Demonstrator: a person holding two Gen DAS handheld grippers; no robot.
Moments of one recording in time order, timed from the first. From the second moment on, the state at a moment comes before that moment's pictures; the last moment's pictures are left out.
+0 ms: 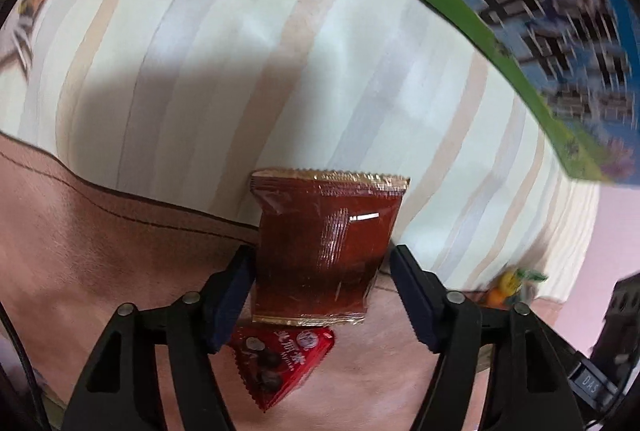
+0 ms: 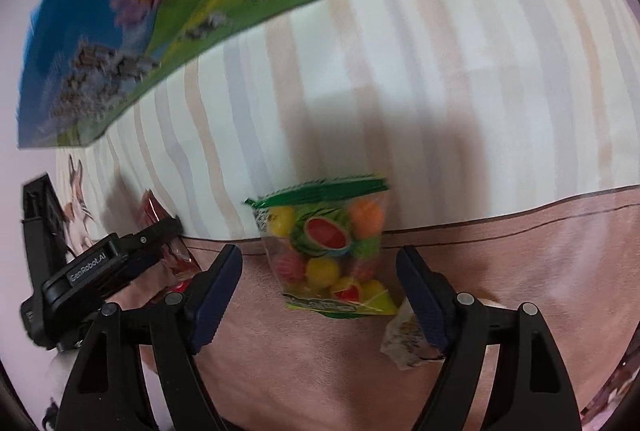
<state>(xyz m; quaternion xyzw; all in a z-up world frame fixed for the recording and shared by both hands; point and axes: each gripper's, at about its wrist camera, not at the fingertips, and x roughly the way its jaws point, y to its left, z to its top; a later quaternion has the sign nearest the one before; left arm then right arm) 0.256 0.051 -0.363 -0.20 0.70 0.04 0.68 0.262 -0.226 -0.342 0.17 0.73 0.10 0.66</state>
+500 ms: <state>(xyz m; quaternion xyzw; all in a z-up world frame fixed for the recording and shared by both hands) 0.230 0.003 -0.278 -0.11 0.65 0.00 0.75 0.239 -0.187 -0.325 0.12 0.70 0.09 0.69</state>
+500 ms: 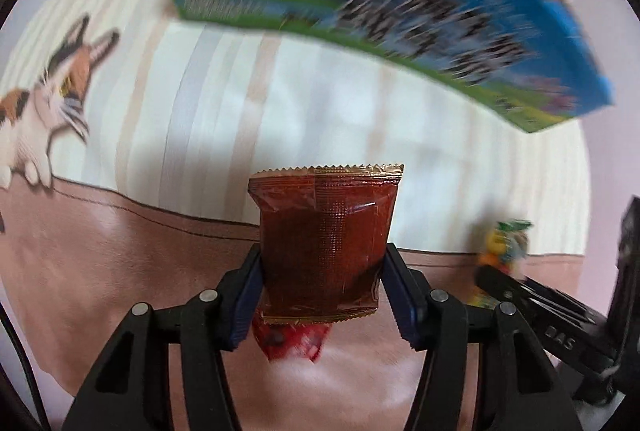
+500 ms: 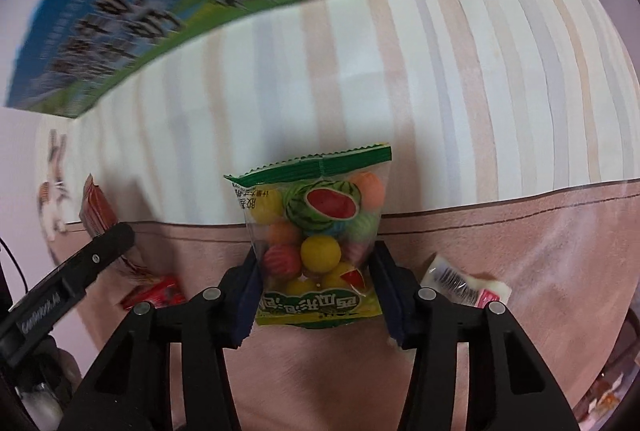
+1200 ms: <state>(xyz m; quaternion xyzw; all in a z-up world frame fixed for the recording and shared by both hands) 0.398 0.065 -0.098 -0.10 0.56 -0.06 0.82 0.381 -0.162 -0.123 0.16 0.56 0.19 0.79</state>
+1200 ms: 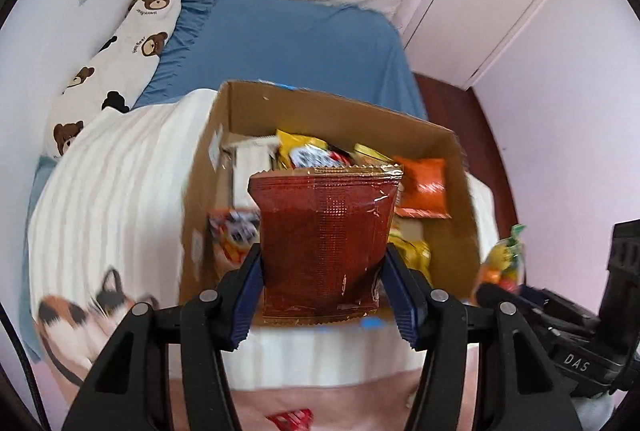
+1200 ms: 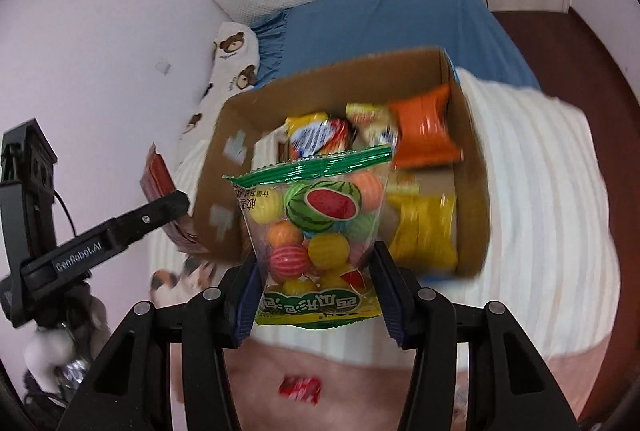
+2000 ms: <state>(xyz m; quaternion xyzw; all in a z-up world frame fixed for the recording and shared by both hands) 0.465 0.083 -0.192 -0.06 0.64 -0.01 0.77 0.472 -0.140 -0.220 0.06 0.64 0.10 0.76</state>
